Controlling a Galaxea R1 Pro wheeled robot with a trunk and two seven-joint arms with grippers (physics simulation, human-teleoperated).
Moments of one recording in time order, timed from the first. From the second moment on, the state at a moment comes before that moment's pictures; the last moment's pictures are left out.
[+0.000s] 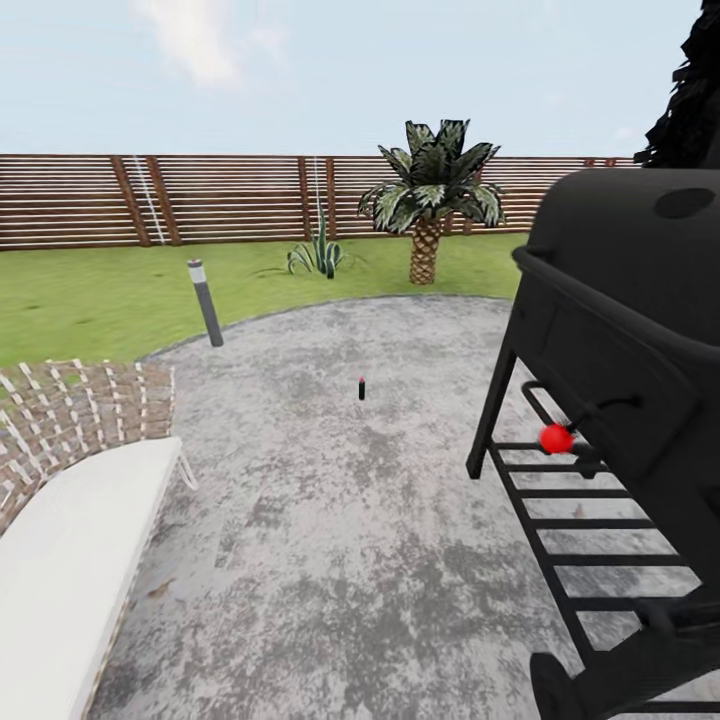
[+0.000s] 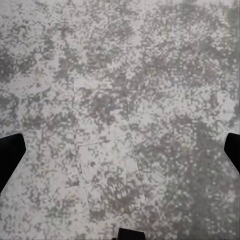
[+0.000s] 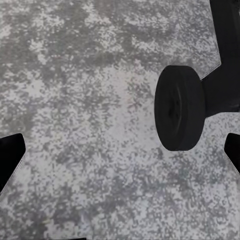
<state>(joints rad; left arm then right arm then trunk) -0.23 0.06 0.16 -0.28 0.02 -0.27 -0.01 -0.04 -0.06 0.00 -0.48 0.03 -0.37 -0.14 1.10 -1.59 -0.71</state>
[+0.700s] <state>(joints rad) -0.23 0.06 0.16 -0.28 0.02 -0.27 -0.01 -0.04 -0.06 0.01 -0.48 0.03 -0.37 -0.14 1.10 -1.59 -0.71</state>
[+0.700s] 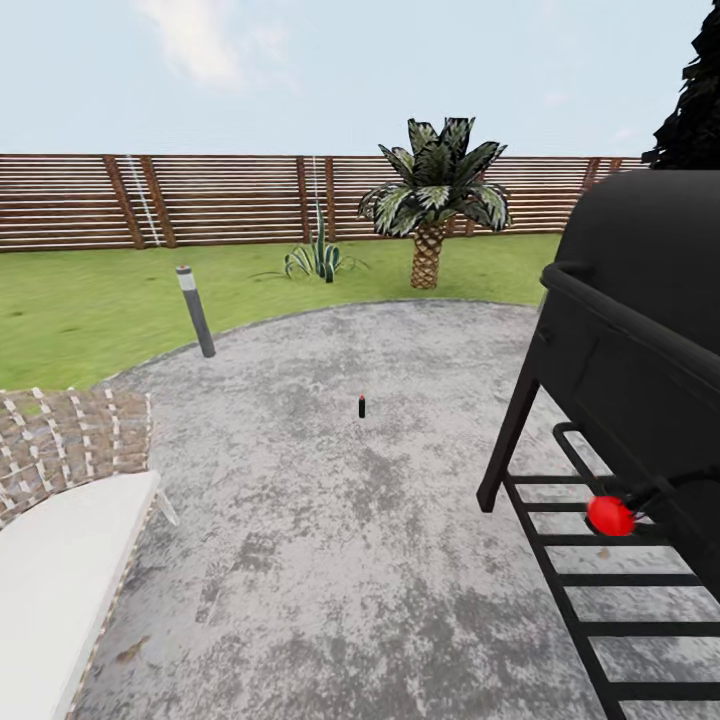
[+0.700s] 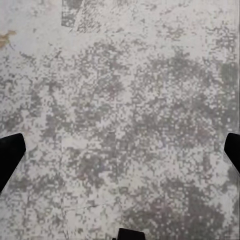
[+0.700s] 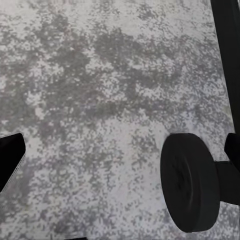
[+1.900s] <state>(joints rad) -0.23 0.06 0.16 -0.28 0.02 -0.27 -0.01 -0.04 -0.06 0.01 -0.48 0.03 -0.37 -0.14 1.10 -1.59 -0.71</state>
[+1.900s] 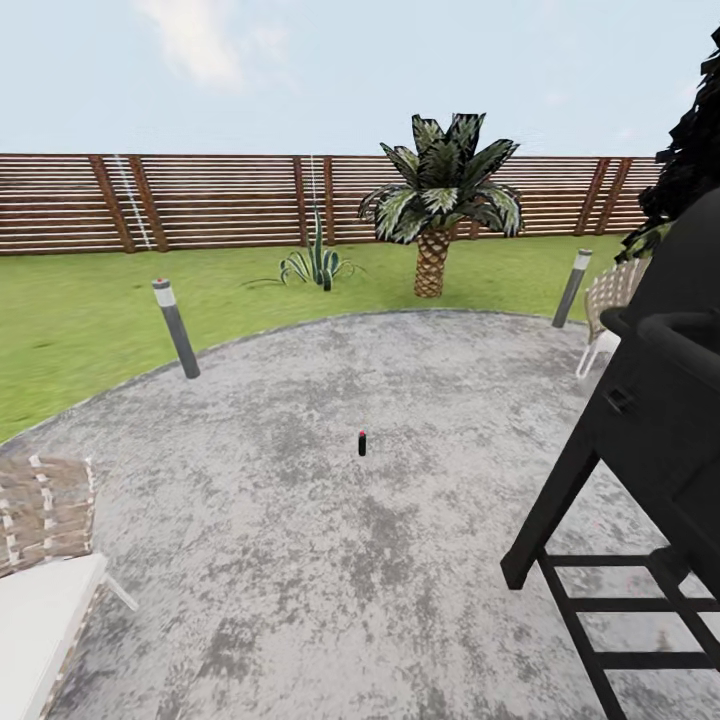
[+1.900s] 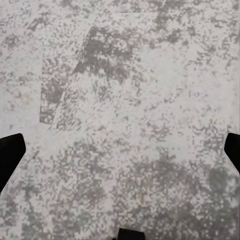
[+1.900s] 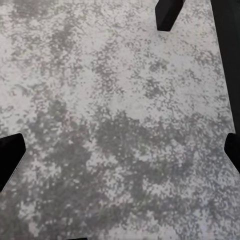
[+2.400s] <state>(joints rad) -0.23 0.06 0.16 -0.28 0.02 -0.27 -0.01 -0.04 -0.06 0.01 -0.48 0.03 -0.37 -0.14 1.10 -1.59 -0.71</state>
